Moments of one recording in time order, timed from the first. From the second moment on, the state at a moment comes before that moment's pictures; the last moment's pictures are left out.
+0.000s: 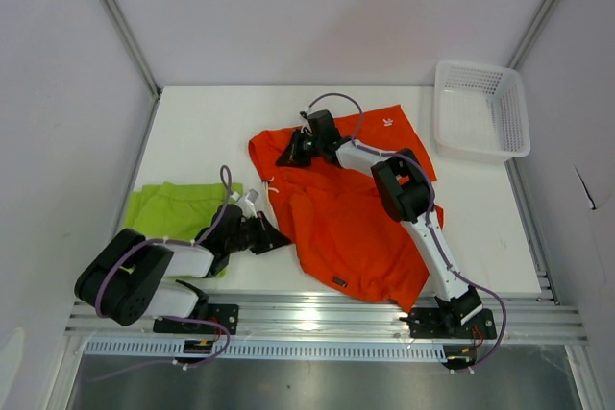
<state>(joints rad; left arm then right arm) -0.47 1.34 0.15 0.62 0.43 -0.85 0.59 2.55 1.93 0.01 -0.54 0.82</state>
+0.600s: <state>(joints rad) -0.35 1.03 0.29 -0.10 0.33 -0.68 0.50 2.56 2.08 -0.17 -0.51 0.75</state>
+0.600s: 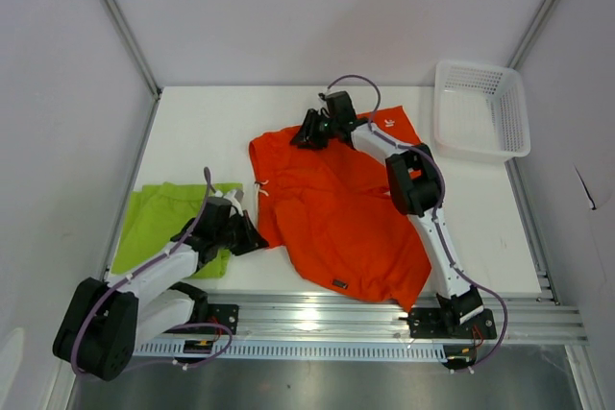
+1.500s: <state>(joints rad) -0.35 1.07 0.60 -0.51 0.21 -0.65 0.57 0.90 0.77 -0.65 0.07 0.77</state>
